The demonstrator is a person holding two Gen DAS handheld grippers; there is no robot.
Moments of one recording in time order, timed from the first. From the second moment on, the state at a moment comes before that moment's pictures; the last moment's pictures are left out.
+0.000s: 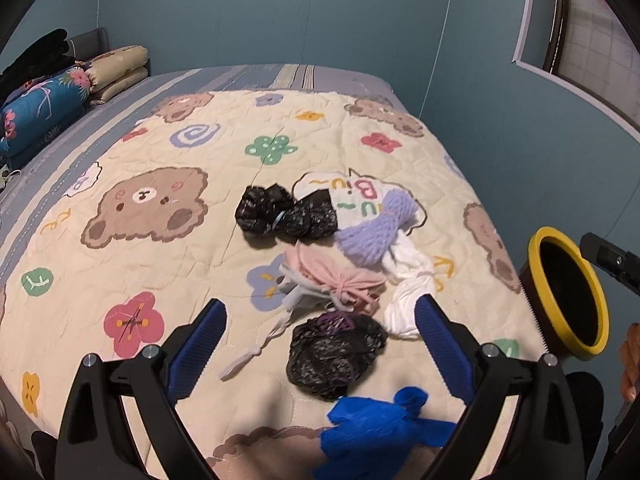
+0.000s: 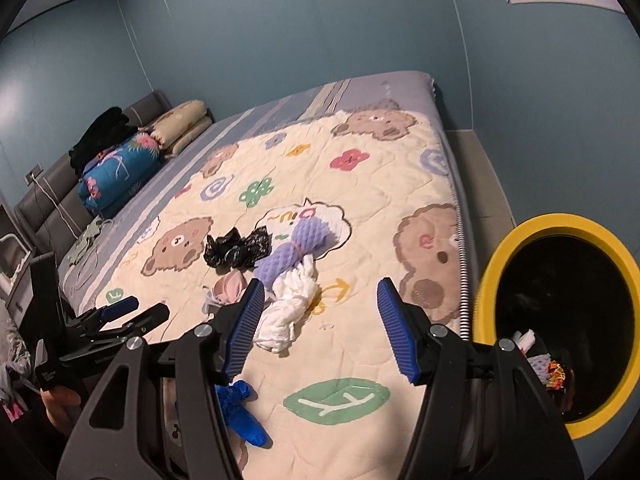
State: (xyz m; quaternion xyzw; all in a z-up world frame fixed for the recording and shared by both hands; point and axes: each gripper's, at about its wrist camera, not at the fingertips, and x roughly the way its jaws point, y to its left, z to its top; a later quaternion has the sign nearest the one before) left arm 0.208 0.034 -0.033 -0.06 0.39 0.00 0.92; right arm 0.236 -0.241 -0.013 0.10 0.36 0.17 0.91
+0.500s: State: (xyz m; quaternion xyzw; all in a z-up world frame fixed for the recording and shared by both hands) left arm 0.216 0.040 -0.070 -0.07 0.43 0.00 0.90; right arm 0.274 -0.199 -0.061 0.08 0.42 0.18 0.89
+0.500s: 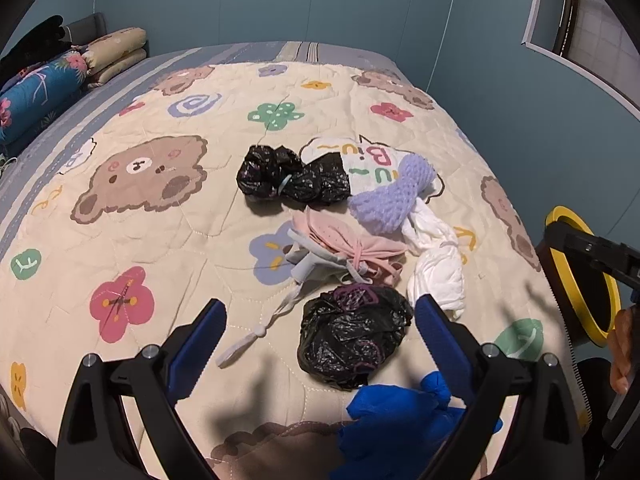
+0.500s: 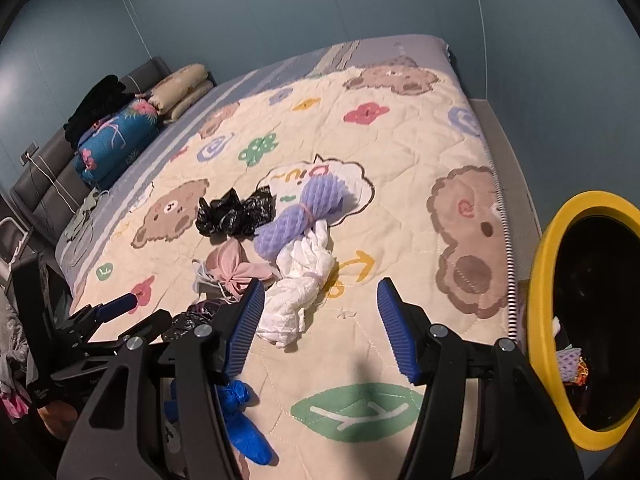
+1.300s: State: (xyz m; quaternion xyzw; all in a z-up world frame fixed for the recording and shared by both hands) left arm 0.237 0.044 -0.109 -0.07 0.46 0.00 0.88; right arm 0.343 -0.130 -0.134 0.02 0.50 0.17 0.85
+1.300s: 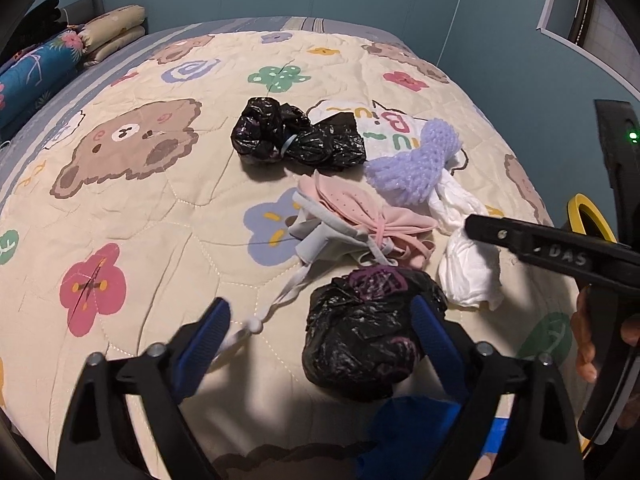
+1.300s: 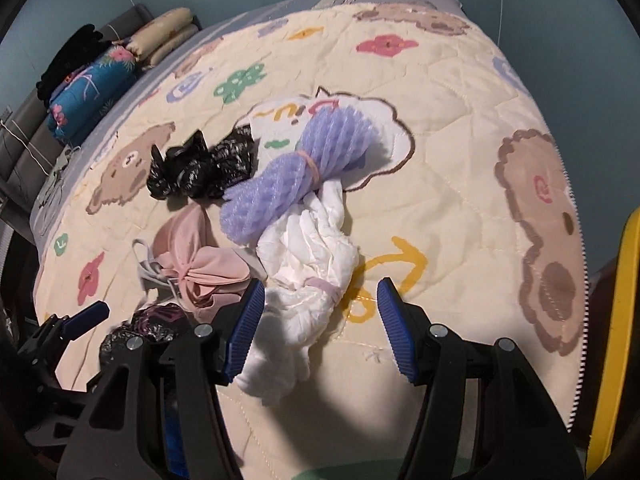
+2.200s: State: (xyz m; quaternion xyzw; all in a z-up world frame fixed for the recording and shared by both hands) left arm 0.215 0.030 -0.080 -0.04 0.44 -0.05 0.89; right arm 0.330 -0.147 -0.109 0.05 0.47 0.19 0.86
